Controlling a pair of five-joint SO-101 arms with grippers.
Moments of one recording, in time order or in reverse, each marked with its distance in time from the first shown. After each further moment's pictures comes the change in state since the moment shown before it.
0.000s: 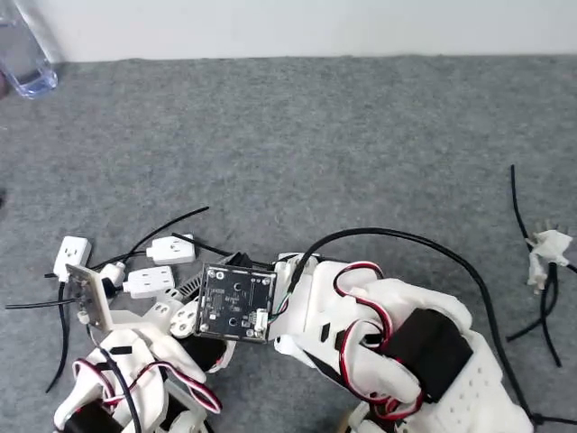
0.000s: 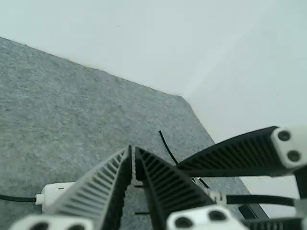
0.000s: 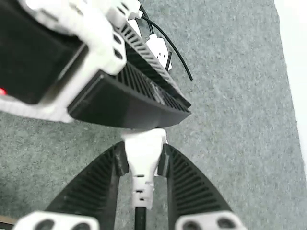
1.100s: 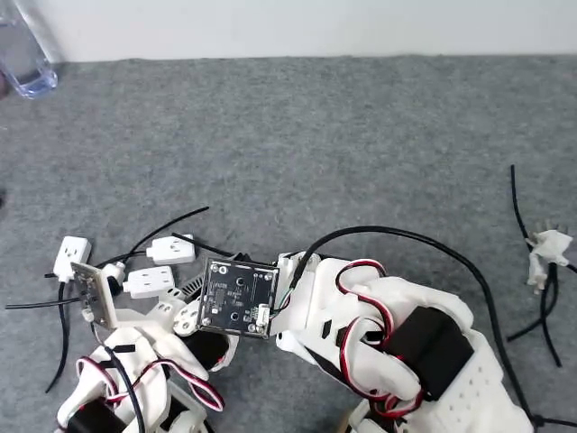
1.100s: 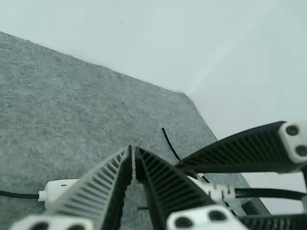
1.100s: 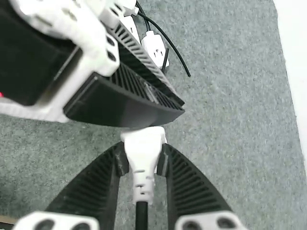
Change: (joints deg) left arm 0.0 0.0 1.2 0.0 0.0; right arm 1.2 0.0 0.0 0.0 0.0
